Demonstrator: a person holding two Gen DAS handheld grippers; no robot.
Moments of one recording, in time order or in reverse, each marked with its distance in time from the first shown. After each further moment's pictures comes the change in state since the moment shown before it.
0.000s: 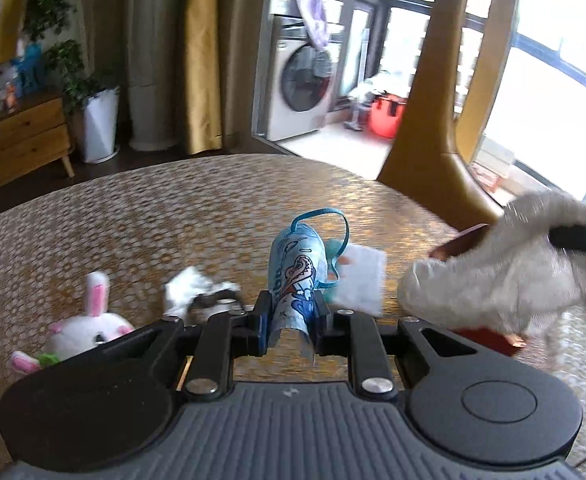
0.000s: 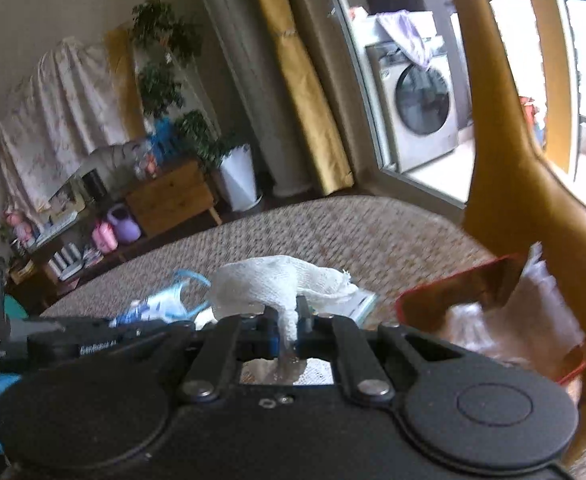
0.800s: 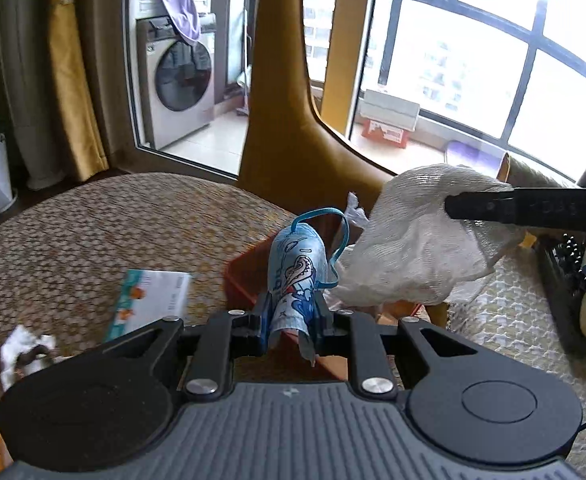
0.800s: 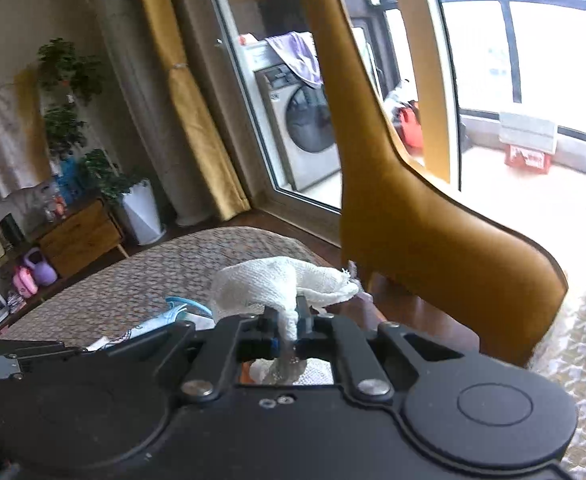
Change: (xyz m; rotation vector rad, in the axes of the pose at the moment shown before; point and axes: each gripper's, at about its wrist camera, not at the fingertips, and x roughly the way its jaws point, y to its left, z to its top) left arm 0.059 -0.188 0.012 0.224 0.055 -0.197; right arm -0.032 -0.119 -0.008 0.115 -0.056 -0.253
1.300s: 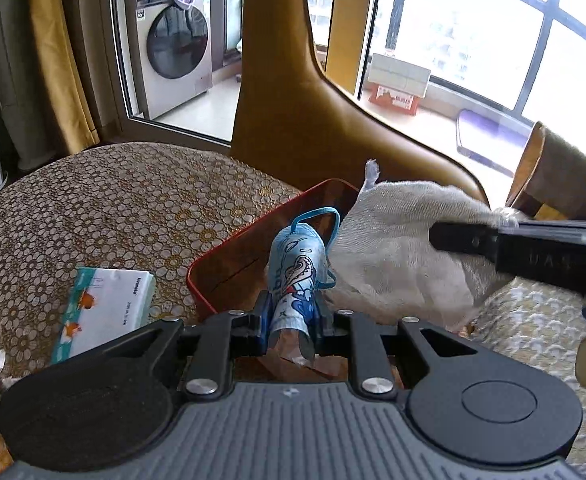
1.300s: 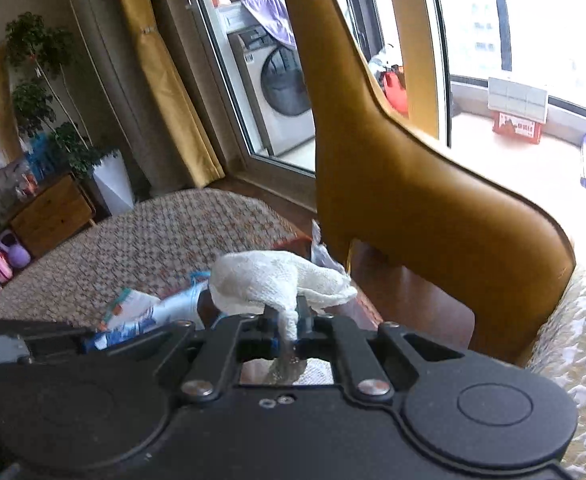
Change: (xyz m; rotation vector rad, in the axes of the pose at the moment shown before) left arm 0.102 -0.007 0.012 0.012 0.103 0.026; right arm 0.072 -0.030 -0.020 0.013 0.103 -0.050
